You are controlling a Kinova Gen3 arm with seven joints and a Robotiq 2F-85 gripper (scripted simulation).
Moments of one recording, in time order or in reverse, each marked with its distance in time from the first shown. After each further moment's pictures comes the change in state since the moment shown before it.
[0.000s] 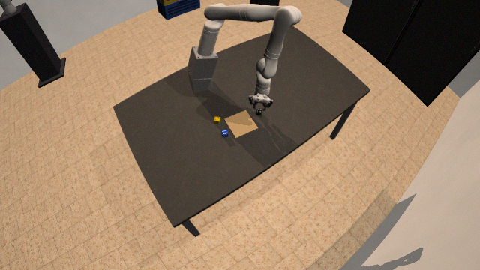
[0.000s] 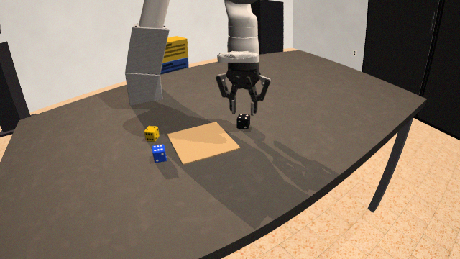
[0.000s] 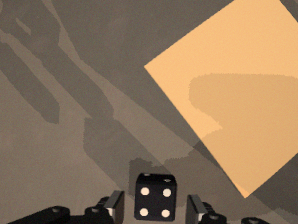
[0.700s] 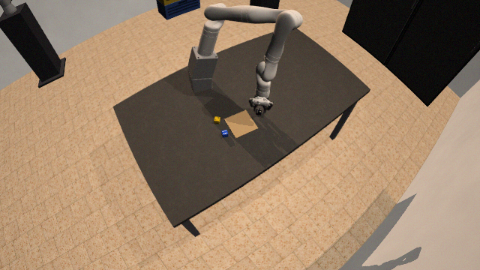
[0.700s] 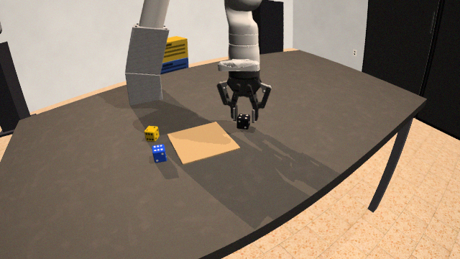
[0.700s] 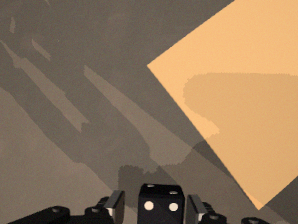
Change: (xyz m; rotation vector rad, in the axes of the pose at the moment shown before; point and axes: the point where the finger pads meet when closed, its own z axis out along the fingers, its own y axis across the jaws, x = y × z) arm 0.004 -0.004 0.019 0.010 0.005 0.005
